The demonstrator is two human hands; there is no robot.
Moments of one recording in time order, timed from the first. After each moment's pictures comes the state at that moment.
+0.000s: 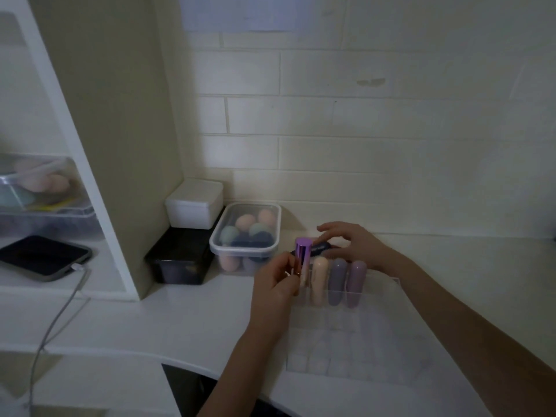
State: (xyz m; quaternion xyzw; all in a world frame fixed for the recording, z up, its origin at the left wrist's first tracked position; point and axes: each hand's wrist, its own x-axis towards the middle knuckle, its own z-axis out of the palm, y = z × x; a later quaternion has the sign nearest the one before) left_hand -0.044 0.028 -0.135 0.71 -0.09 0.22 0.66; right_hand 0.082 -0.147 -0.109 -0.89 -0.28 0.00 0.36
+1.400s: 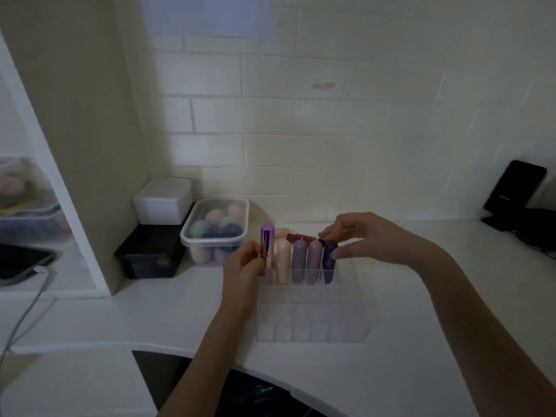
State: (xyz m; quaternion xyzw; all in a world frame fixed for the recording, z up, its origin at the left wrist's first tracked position) left_hand -0.044 0.027 -0.136 0.71 -0.09 0.21 0.66; right_hand -0.027 -0.198 -0.043 -0.88 -0.24 0.03 0.40
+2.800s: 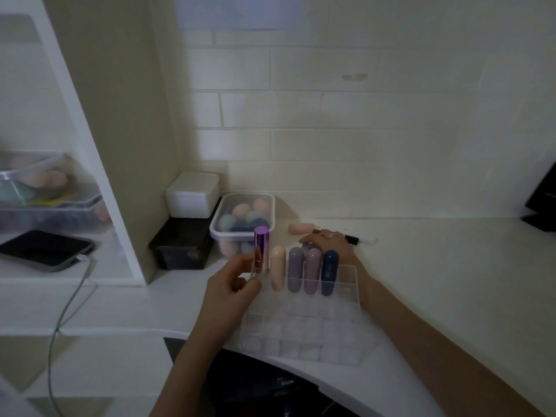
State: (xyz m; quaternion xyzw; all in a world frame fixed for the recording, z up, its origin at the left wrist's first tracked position) left_hand -0.094 0.090 -0.141 0.77 -0.06 0.17 0.61; right_hand 0.029 -0.112 -0.142 -0.94 -0.23 -0.11 0.22
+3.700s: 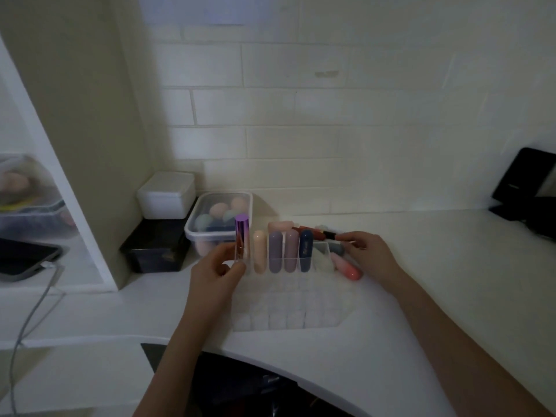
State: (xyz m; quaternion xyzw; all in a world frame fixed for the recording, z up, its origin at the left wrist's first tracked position) left_hand -0.073 0.077 -0.137 0.79 -0.04 0.20 0.58; right_hand 0.011 -0.198 -0.143 -0.86 -0.02 -0.11 0.50
